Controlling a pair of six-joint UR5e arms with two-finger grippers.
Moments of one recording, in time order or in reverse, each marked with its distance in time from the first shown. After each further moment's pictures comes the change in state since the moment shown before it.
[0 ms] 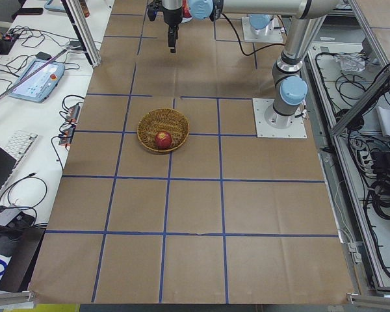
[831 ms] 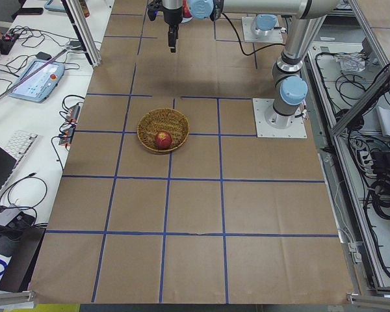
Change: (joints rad) left arm -0.001 0.001 0.000 0.000 0.000 0.000; right arm 0.250 -0.331 -0.058 0.505 0.013 0.450
